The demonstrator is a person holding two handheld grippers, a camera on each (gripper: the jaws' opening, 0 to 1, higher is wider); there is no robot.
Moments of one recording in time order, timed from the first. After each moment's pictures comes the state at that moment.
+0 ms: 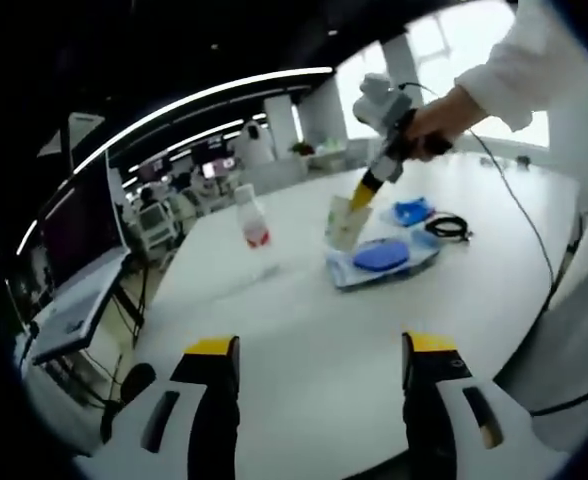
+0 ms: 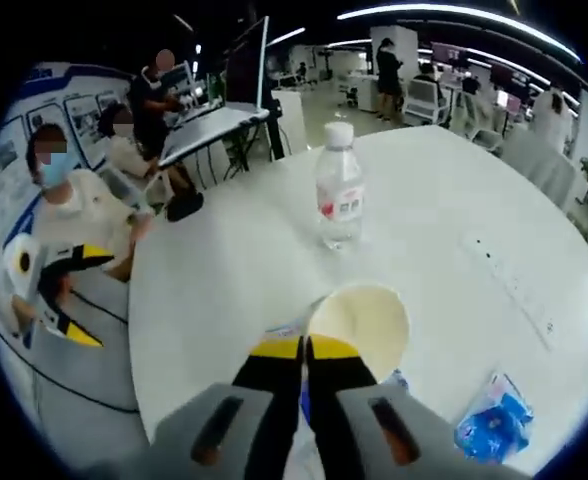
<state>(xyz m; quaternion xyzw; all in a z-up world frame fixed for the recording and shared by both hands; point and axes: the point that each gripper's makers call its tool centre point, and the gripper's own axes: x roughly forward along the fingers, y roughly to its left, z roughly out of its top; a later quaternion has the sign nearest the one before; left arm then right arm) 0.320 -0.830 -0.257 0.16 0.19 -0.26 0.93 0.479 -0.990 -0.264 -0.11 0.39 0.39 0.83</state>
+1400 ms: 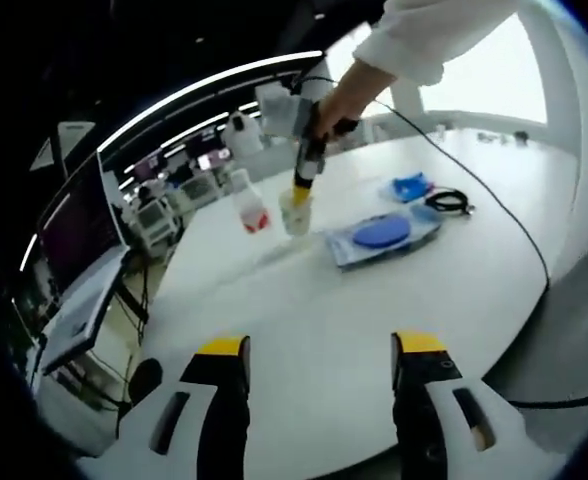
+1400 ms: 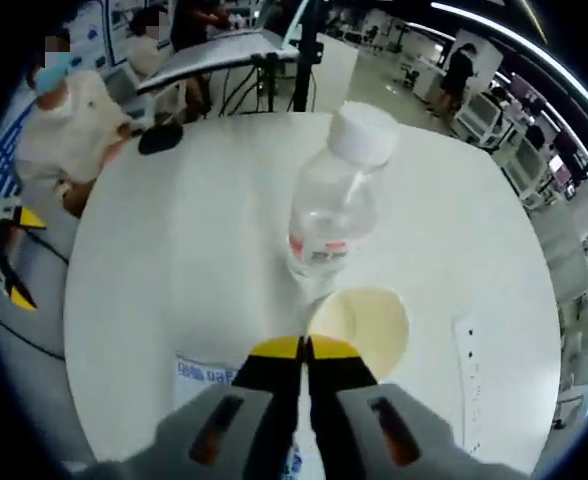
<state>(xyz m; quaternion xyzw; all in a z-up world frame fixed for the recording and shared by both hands) 0.316 -0.826 -0.269 0.19 0.22 -0.25 0.92 0.574 -0.953 -0.295 -0.32 0.41 0.43 0.74</state>
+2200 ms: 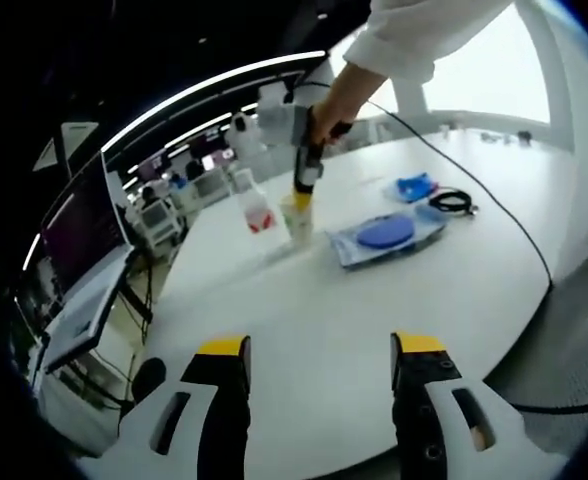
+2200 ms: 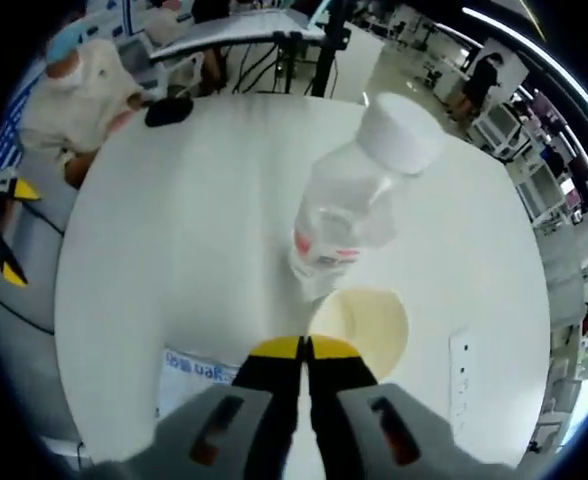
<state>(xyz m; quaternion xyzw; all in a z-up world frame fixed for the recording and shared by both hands) 0.317 -0.822 -0.266 0.19 0.21 -0.24 0.93 0.589 -0.947 -0.309 -0.37 0.41 0.45 0.70</state>
